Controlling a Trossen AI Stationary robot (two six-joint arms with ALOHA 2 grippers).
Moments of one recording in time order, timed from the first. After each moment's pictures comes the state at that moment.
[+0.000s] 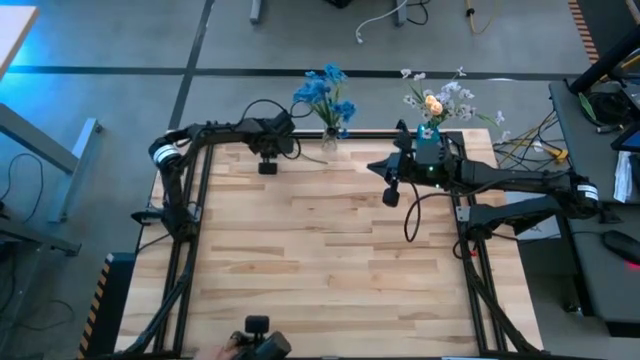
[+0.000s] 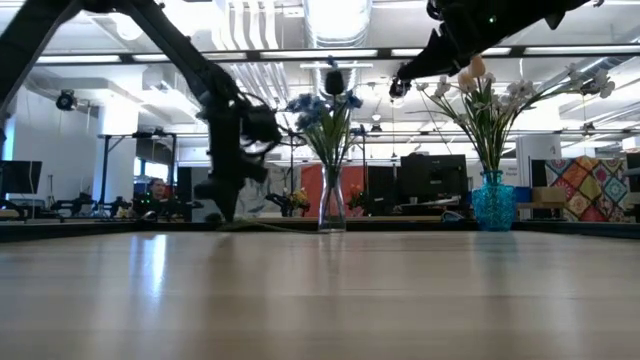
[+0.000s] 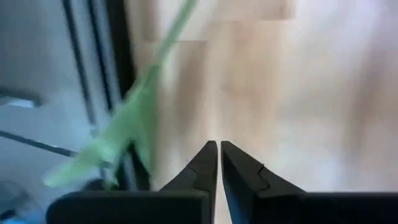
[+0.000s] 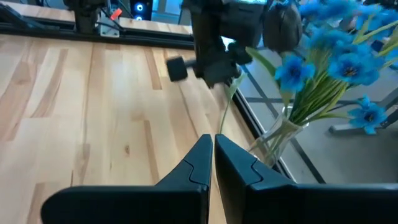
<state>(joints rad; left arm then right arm) 0.71 1.89 1.22 -0.61 -0.31 0.78 -0.25 1.07 0.78 -0.10 0.10 -0.23</state>
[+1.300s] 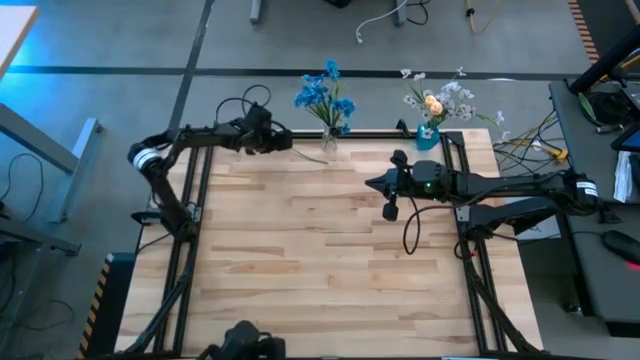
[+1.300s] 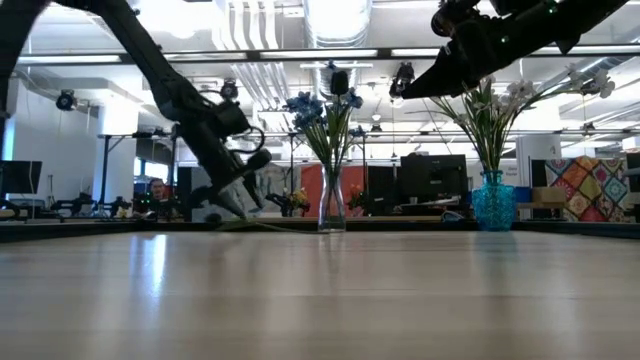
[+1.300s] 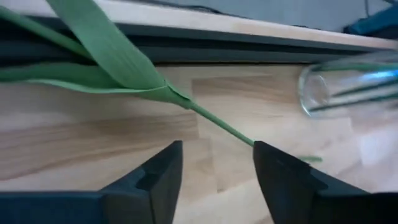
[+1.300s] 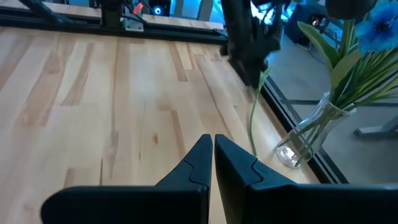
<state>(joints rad) 0.86 1.76 0.96 -0.09 0.17 -0.71 -0.17 1.07 0.62 0.07 0.11 -0.17</state>
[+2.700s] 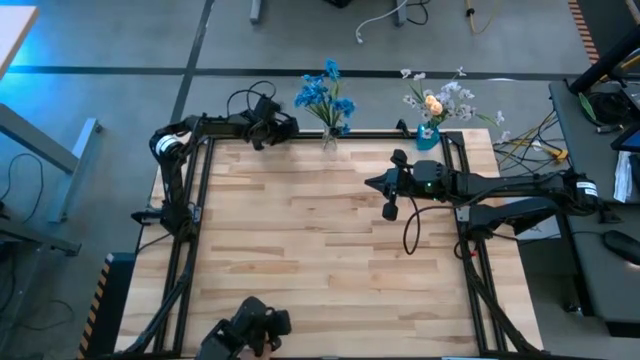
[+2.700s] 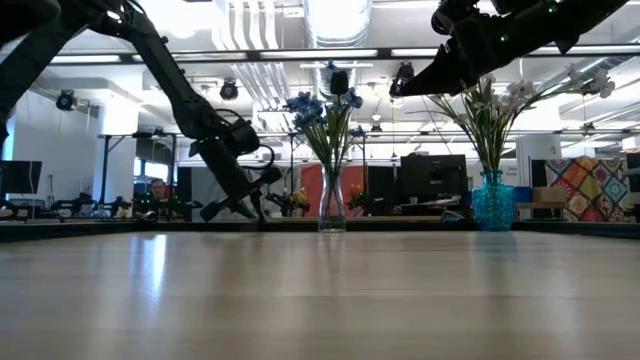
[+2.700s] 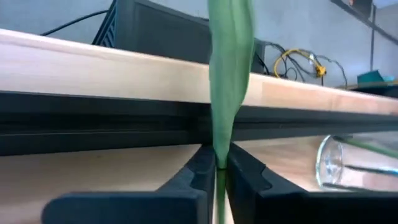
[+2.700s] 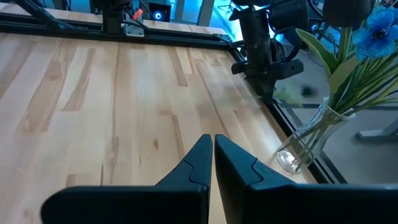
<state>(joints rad) 0.93 1.98 1.14 -0.08 0.16 -0.83 -0.17 1.07 0.62 0.09 0.10 -0.17</state>
